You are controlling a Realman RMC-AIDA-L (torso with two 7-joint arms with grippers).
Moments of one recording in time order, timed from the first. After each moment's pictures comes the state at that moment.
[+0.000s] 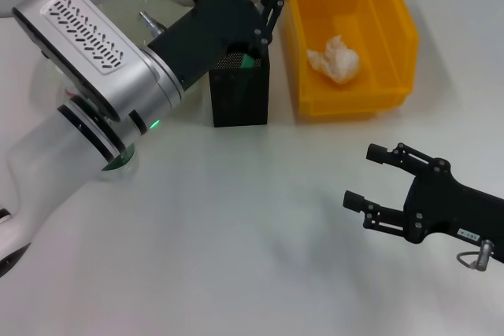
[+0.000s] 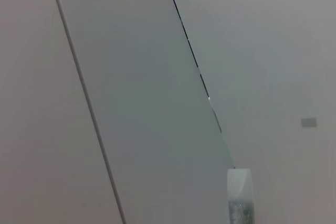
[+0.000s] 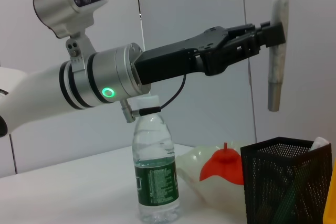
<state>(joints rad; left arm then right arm) -0.53 -2.08 2.07 0.67 0.05 0.88 -0.17 0.20 2.06 -1.05 -0.42 -1.38 -1.53 0.79</state>
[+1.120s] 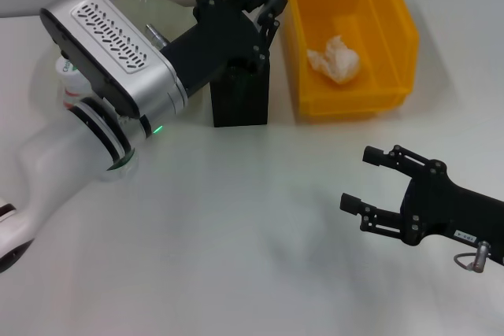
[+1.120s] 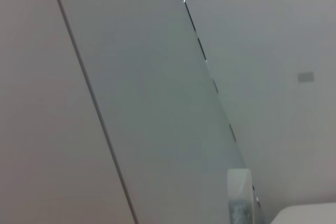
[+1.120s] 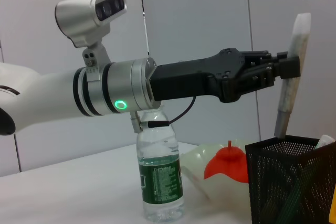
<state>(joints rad) -0.57 -2.08 2.09 0.63 0.05 0.79 -0.17 0.20 2.06 -1.06 -0.41 -1.38 -1.53 0.79</state>
